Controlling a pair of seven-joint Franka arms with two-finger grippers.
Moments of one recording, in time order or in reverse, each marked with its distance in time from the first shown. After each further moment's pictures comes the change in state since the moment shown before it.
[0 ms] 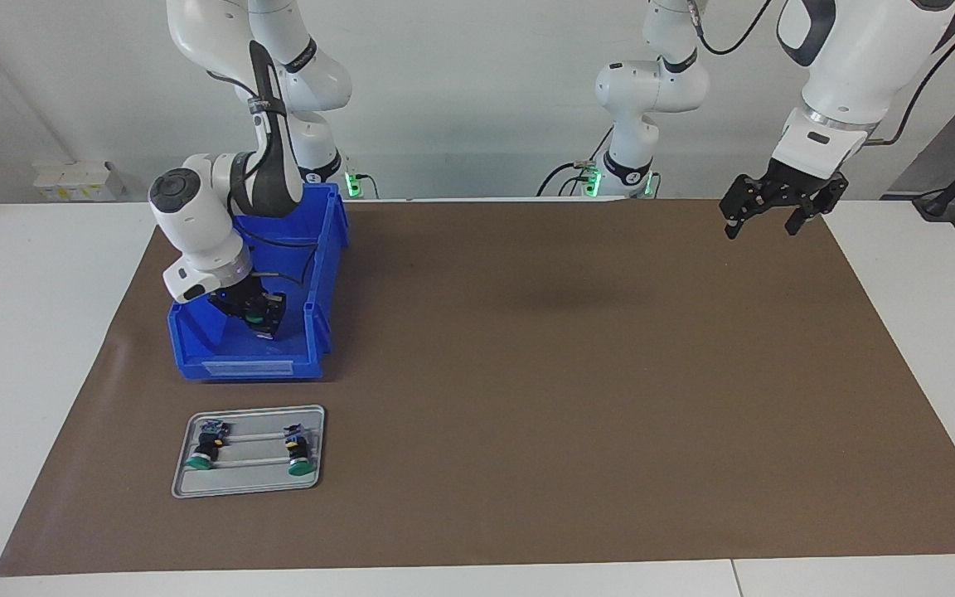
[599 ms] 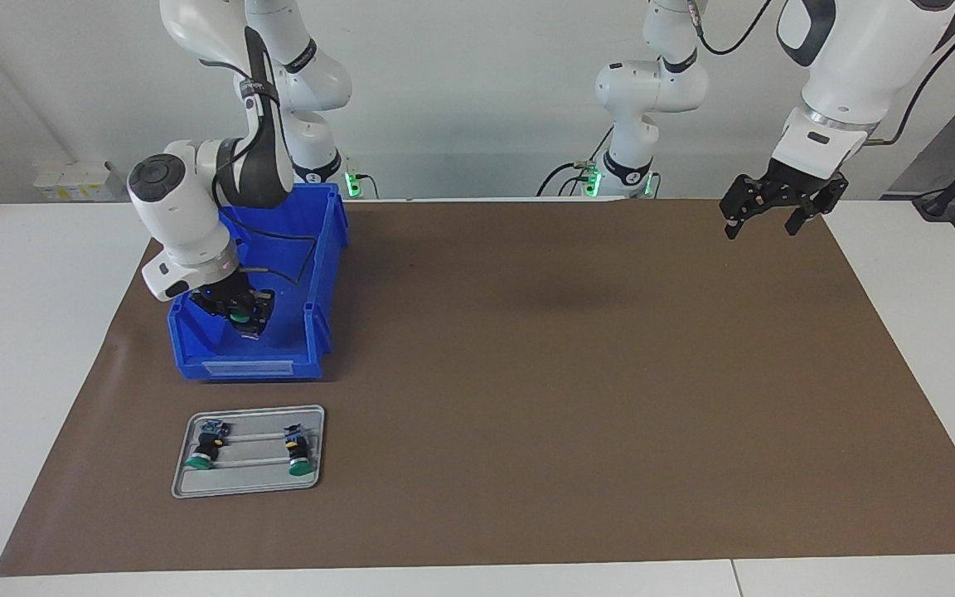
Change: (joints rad) left arm 0.000 0.000 0.000 0.000 0.000 0.000 0.000; right arm 0.006 0.003 0.000 0.100 -0.061 -0.082 0.001
